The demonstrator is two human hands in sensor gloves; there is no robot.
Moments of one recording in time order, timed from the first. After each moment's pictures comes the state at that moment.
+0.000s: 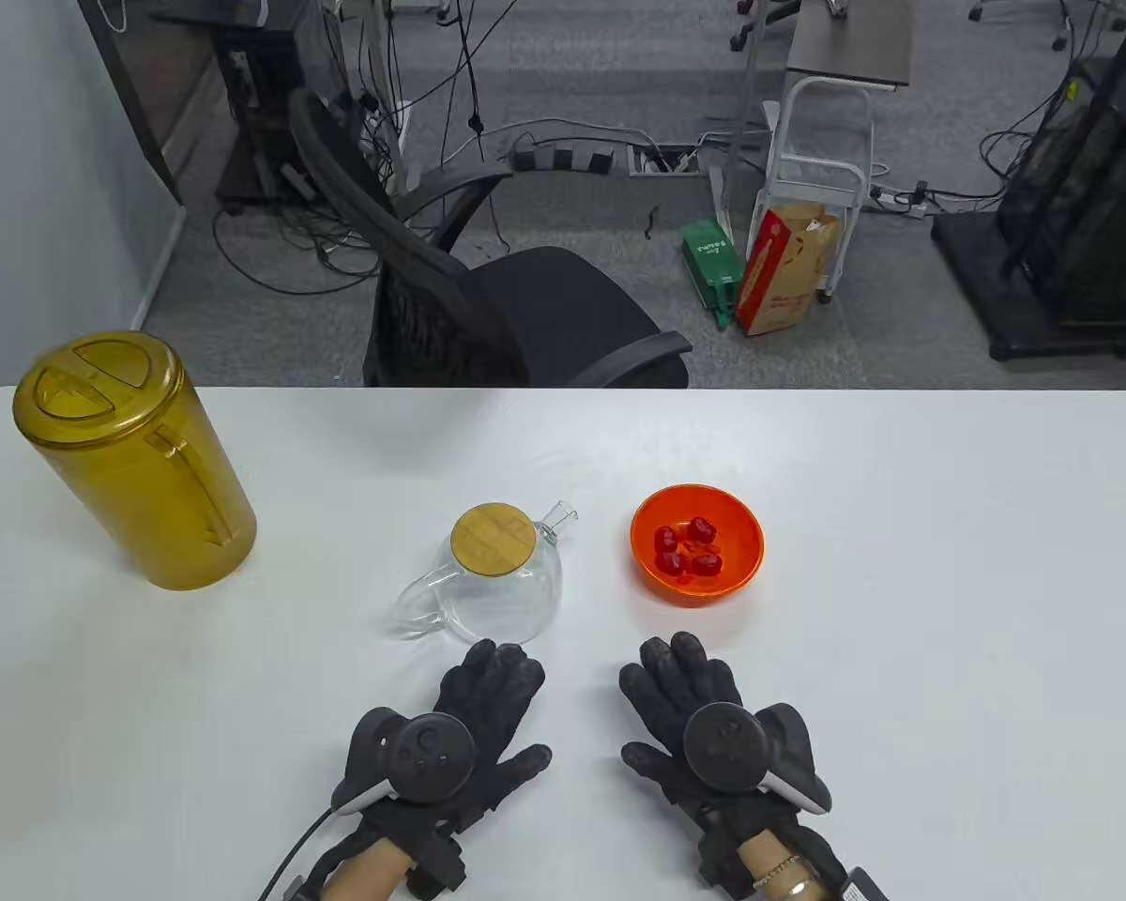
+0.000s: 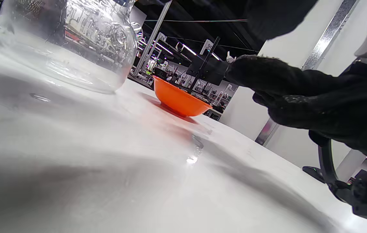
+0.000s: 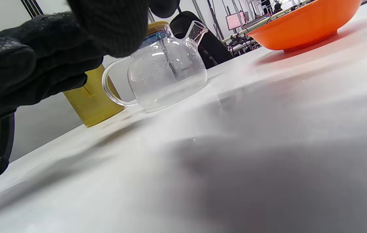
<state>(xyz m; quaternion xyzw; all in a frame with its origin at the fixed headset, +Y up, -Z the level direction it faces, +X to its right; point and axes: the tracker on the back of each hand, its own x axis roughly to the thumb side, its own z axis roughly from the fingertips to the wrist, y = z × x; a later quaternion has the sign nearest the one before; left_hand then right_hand) -0.153 -0.749 -0.260 -0.04 -0.29 0.25 0.92 0.123 -0.748 -0.262 0.20 0.03 0.95 0.23</state>
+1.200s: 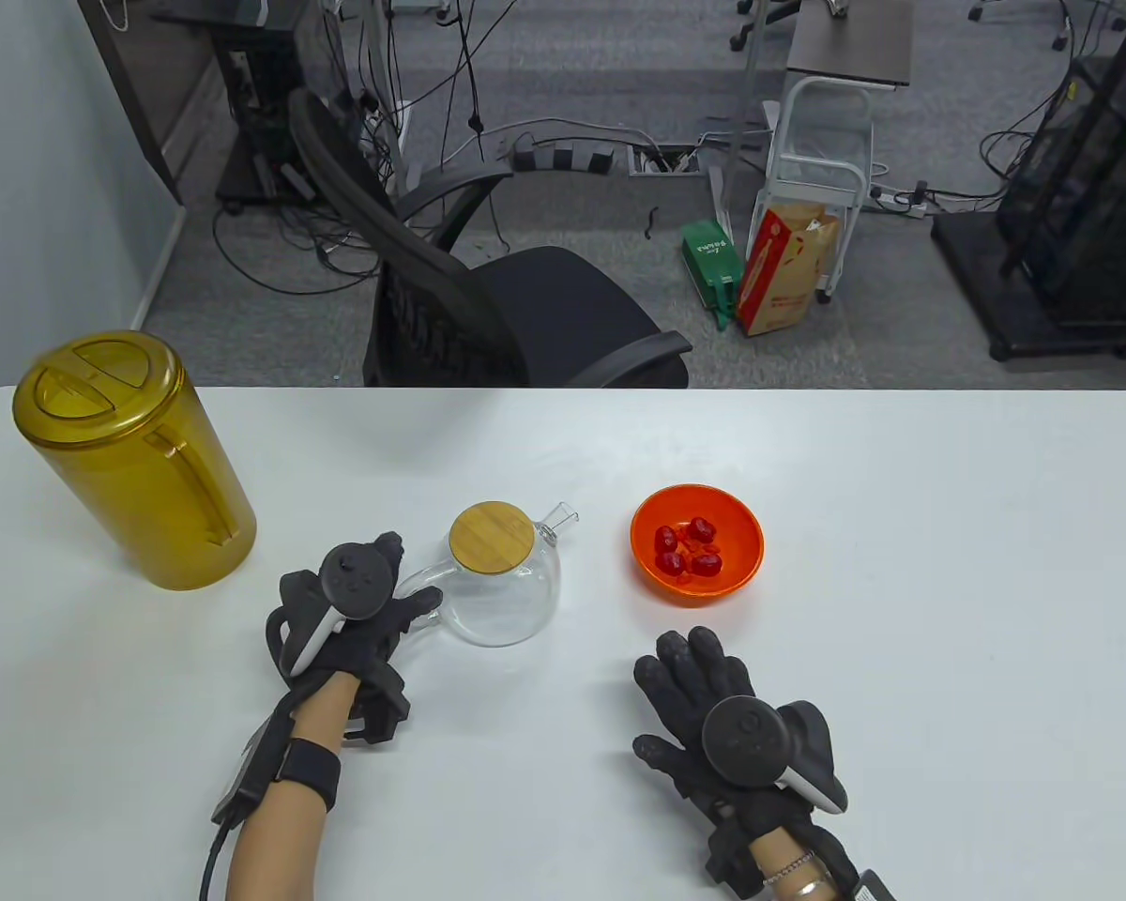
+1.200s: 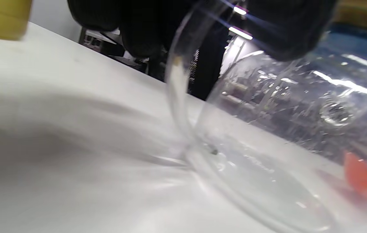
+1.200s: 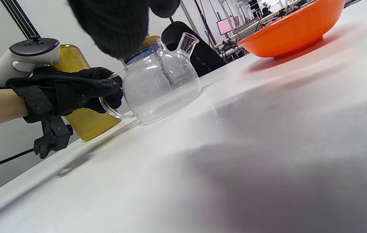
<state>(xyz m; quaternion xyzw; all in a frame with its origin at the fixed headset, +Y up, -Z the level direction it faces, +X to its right) -0.241 -0.743 -0.388 -0.01 0.00 0.22 0.98 0.136 -0.745 -0.263 0.18 0.02 0.95 0.25</state>
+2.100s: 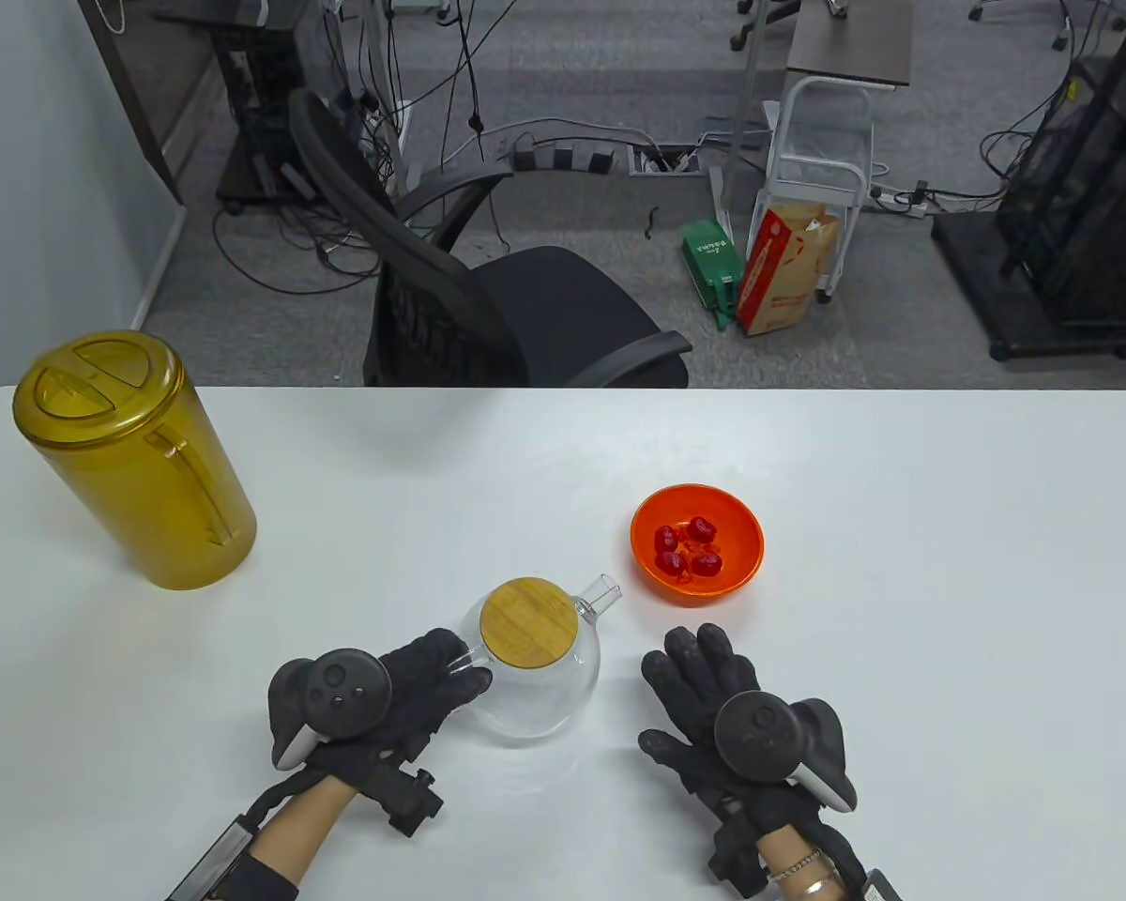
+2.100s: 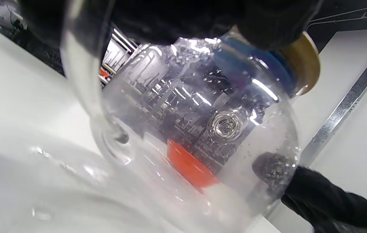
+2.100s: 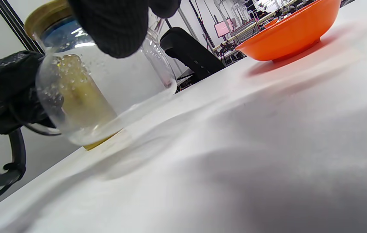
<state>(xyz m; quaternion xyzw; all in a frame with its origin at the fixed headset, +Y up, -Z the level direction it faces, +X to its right) -0.204 -0.726 -0.290 0.03 -0.22 0.36 0.91 0.142 -0.744 -0.264 0.17 0.02 0.95 0.27</state>
